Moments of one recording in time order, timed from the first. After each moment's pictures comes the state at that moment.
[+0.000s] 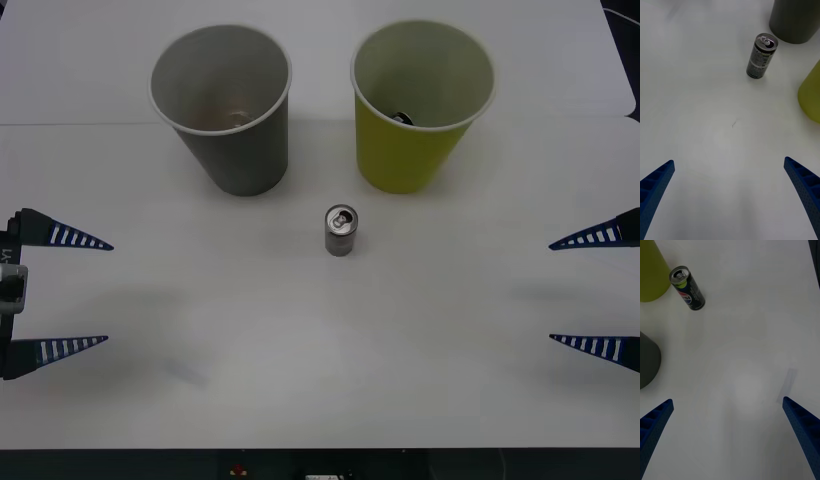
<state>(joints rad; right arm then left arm) 0.26 -1.13 -0.26 -2.01 1.31 -1.13 -0.09 0.26 1.13 0.26 -2.01 -1.31 -1.13 -0.09</state>
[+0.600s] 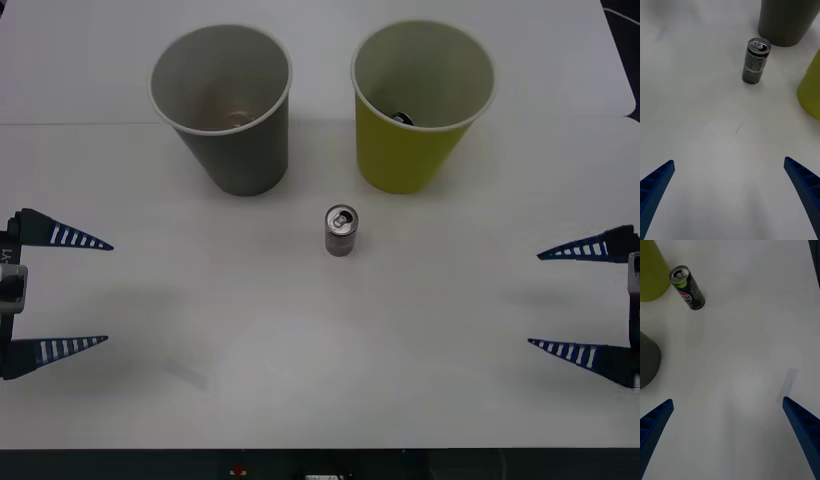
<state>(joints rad) 0.27 -0.99 -0.23 -1.96 1.31 -1.12 -0.07 0.26 1.13 0.26 -2.01 -1.31 -1.13 -0.09</state>
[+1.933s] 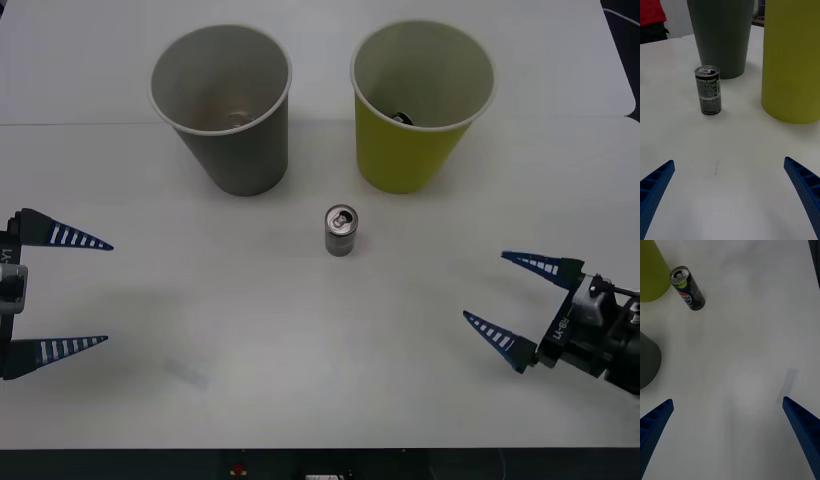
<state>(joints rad) 0.15 -0.43 -0.27 -1.52 1.24 -1.14 0.30 0.26 1.13 0.26 -2.01 -1.31 -1.13 -0.09</state>
